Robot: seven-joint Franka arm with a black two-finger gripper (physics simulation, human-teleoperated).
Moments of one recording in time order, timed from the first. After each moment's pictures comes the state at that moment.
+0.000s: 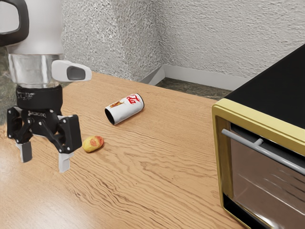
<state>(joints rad) -0.14 -0.27 0.06 -1.58 -0.09 0.92 -0.43</state>
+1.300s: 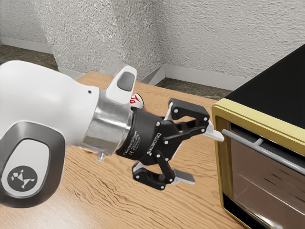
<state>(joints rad) -0.52 -0.50 0.00 -2.23 -0.38 2.58 -1.21</state>
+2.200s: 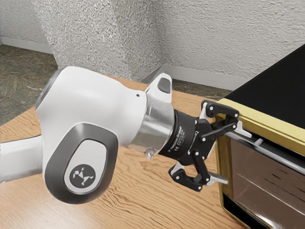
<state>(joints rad) -0.51 -0.32 -0.01 -2.15 -0.38 2.66 -1.40</state>
